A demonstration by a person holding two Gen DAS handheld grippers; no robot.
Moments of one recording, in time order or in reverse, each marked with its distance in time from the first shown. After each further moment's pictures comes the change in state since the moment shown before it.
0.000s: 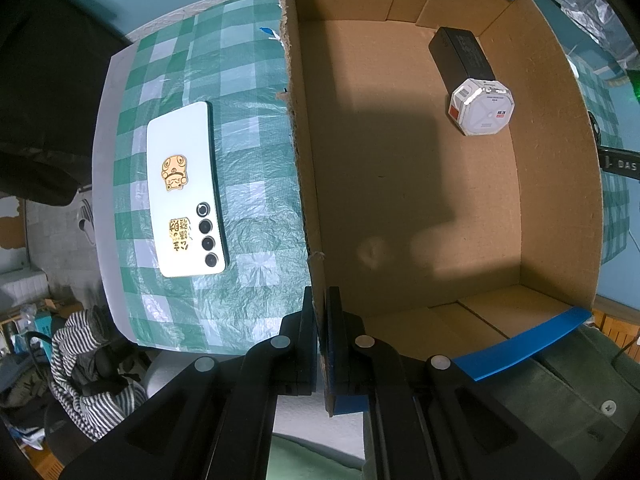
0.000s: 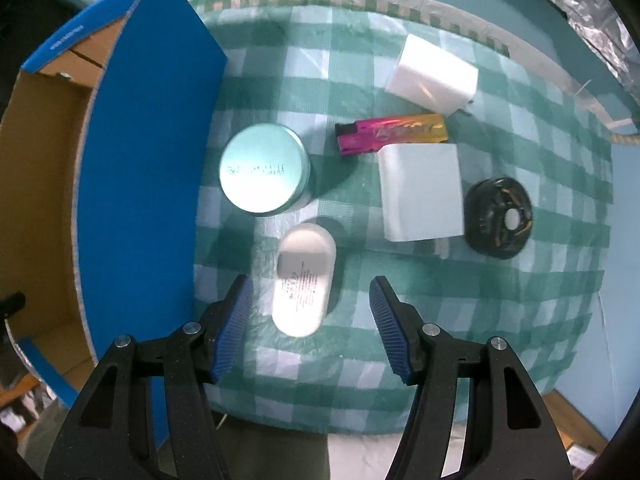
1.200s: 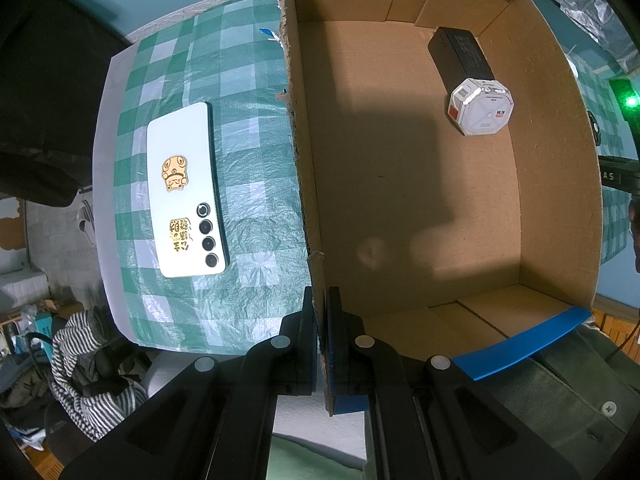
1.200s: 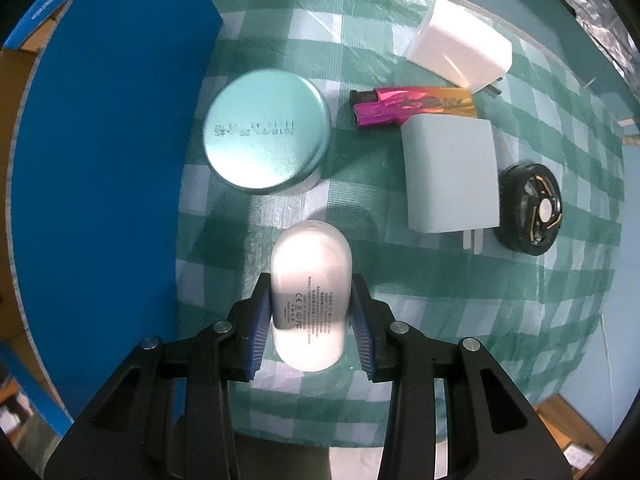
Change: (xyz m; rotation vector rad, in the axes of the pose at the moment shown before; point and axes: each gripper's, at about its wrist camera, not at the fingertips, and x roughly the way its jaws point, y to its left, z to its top) left arm -0.002 0.000 0.000 0.001 0.000 0.000; right arm 0.026 0.011 -0.011 -0.017 0.030 -0.029
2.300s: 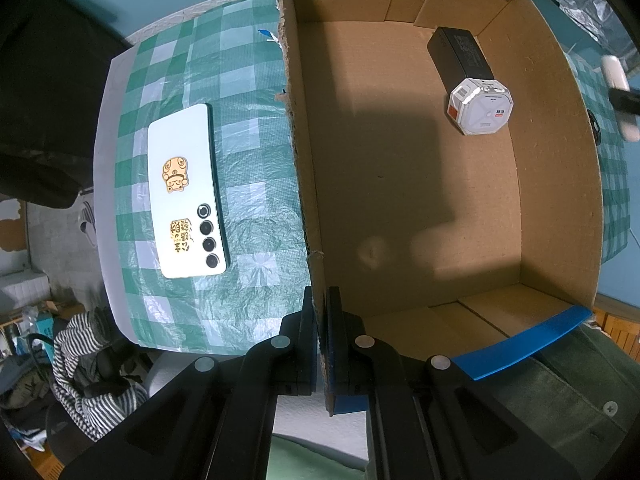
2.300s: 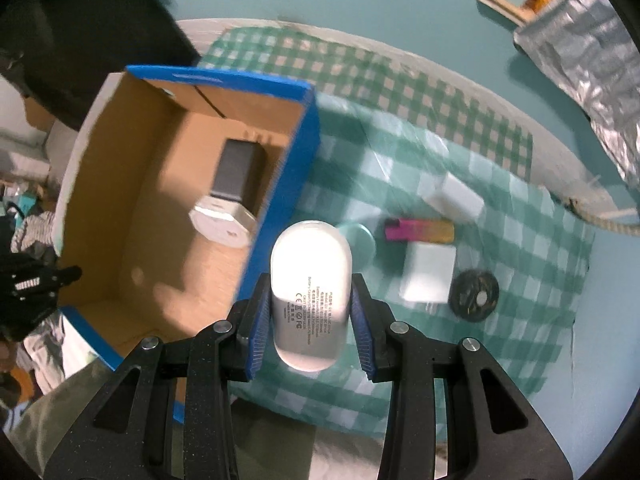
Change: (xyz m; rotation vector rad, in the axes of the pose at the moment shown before) left arm -0.001 0.000 0.001 0.003 0.000 0.001; right arm -0.131 0.043 0.026 -0.250 -0.148 0.050
